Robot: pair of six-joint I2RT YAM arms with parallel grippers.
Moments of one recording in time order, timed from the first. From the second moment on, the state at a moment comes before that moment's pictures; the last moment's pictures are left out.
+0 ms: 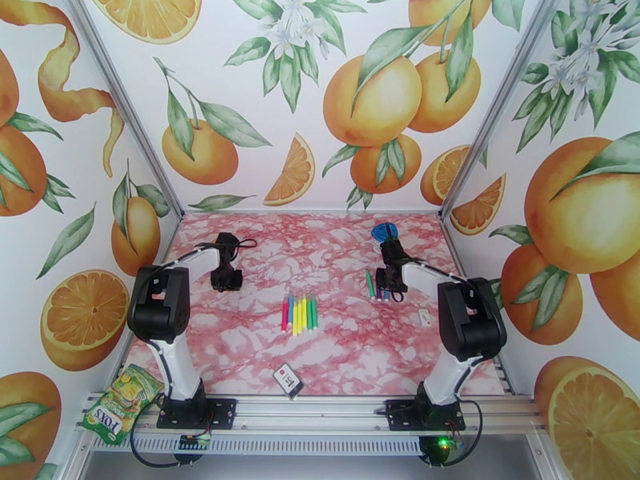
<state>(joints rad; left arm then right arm) -0.10 1.93 1.27 -0.77 -0.05 -0.12 0.15 1.80 1.07 -0.46 0.15 0.34</state>
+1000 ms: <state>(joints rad) -0.10 1.69 1.22 -0.76 0.01 -0.12 0.25 1.51 1.04 -0.45 0.15 0.28</state>
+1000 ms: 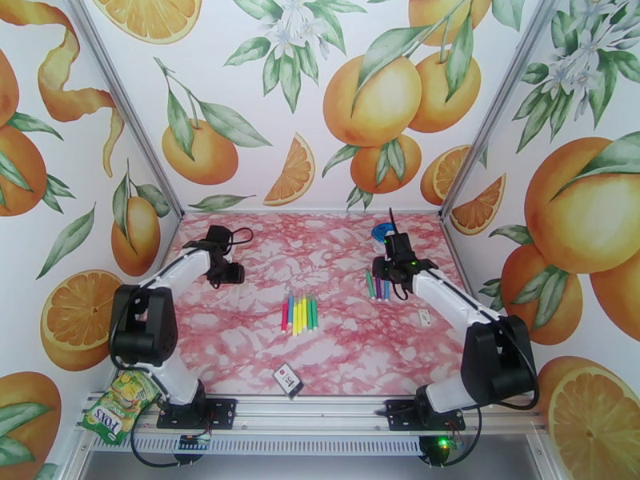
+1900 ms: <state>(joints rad) -0.14 1.54 1.09 -0.44 0.40 -0.11 0.53 1.62 1.04 -0.38 -0.11 0.26</state>
